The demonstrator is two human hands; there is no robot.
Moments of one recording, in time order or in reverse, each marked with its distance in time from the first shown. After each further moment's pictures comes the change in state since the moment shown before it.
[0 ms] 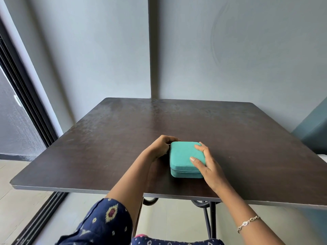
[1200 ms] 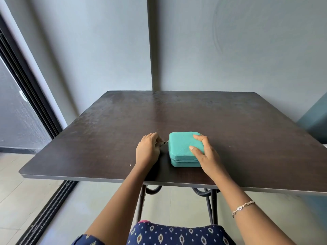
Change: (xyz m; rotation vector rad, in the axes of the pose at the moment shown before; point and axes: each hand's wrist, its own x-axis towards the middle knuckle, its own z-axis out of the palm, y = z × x) left_hand -0.049 -0.027 0.013 0.448 0.622 0.091; right_hand 0.000 -0.006 0.003 -0.035 0.030 0.055
